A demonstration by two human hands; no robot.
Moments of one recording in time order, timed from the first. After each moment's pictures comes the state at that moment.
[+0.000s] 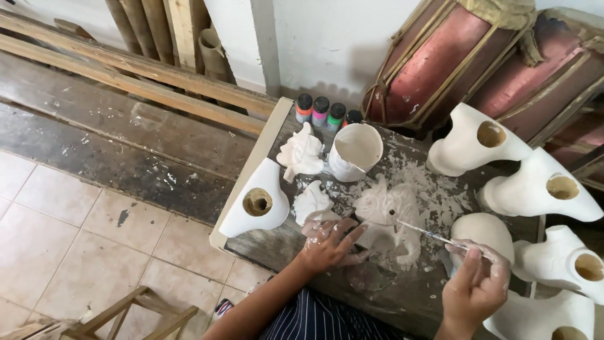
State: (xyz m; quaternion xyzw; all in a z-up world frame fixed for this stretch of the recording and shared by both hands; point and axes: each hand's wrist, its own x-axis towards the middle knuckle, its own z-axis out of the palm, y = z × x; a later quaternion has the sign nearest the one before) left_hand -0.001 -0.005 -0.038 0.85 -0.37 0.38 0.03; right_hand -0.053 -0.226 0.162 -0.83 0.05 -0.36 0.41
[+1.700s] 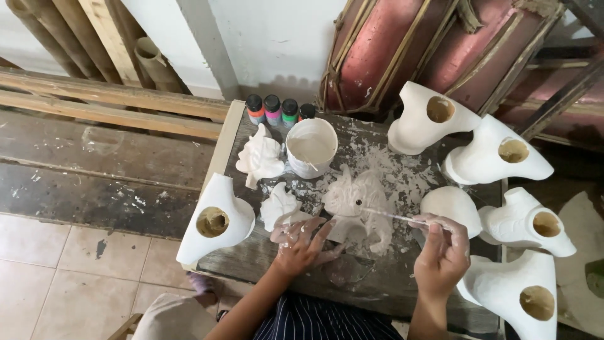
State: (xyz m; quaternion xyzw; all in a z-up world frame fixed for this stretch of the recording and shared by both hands) left_hand 0.003 0.001 0.012 0.82 -0.35 0.45 -0.02; right_hand -0.037 -0.233 0.164 -0.80 0.06 -0.33 0.50
